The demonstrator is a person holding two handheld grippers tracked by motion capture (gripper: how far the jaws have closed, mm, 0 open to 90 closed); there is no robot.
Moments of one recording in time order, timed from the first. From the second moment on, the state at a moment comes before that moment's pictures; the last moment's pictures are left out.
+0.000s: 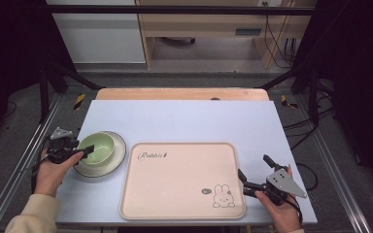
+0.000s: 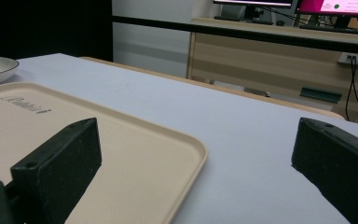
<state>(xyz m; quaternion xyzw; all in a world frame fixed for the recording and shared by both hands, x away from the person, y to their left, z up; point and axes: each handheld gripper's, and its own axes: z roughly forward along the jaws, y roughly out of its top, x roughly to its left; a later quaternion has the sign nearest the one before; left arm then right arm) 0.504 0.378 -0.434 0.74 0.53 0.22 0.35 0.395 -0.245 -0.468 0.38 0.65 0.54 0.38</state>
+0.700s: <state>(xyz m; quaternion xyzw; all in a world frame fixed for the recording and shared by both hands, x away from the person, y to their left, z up) 0.516 0.382 -0.437 0.74 0.57 0.18 0.30 0.395 -0.244 -0.469 0.38 0.65 0.54 0.37</state>
